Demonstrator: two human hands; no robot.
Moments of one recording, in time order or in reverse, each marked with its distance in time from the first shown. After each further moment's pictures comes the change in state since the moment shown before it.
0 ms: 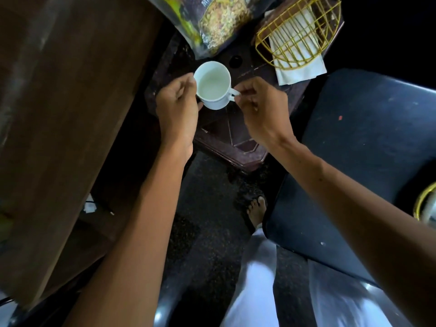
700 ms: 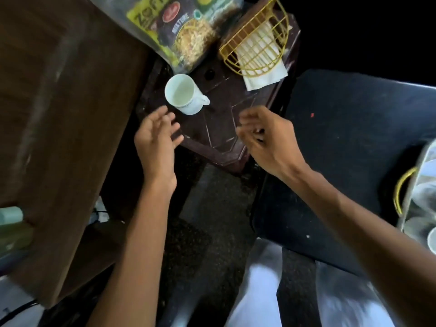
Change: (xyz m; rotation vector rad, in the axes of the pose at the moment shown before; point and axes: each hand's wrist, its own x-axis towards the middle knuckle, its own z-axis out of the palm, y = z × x) left_hand -0.072 0.002 -0.009 0.005 0.101 0.011; right_hand -0.065 0.018 -0.070 0.074 -0.069 -0.033
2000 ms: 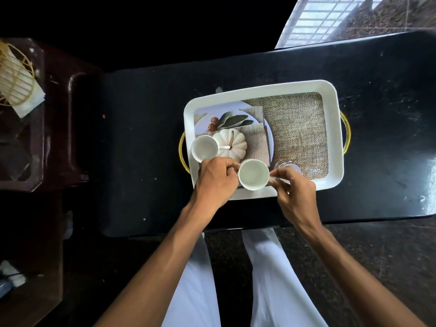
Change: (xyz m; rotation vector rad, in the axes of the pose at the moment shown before) left_hand -0.361 -0.104 0.323 0.900 -0.907 0.241; right_hand -0.312 0.251 -0.323 -0.120 0.458 0.421
